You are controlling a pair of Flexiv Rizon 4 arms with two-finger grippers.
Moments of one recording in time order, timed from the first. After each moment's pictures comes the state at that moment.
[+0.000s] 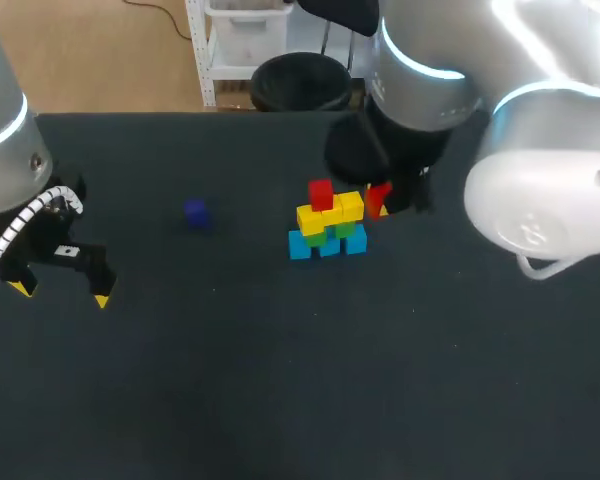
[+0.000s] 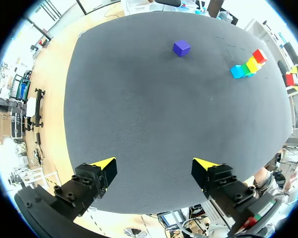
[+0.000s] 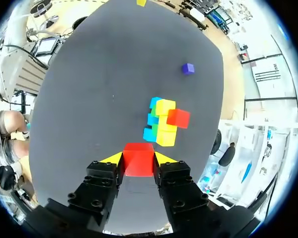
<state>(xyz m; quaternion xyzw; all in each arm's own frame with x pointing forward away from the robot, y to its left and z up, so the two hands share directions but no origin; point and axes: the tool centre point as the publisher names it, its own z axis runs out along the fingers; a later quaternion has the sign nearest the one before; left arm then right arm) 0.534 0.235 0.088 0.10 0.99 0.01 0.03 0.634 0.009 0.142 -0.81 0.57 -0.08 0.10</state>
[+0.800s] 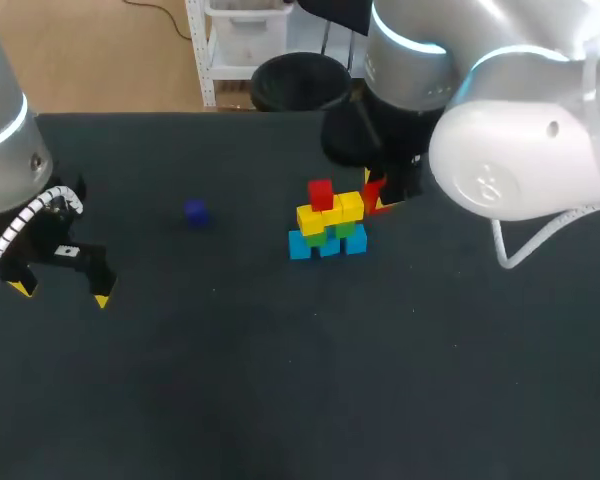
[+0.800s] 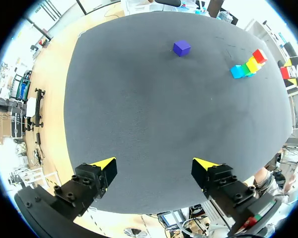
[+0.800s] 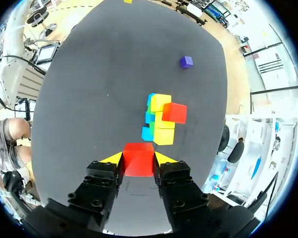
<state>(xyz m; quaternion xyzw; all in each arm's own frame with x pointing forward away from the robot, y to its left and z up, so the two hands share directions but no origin) 0.534 0.235 0.088 0.10 0.99 0.01 0.03 0.655 0.008 0.132 -0.79 0.60 -0.05 0.08</state>
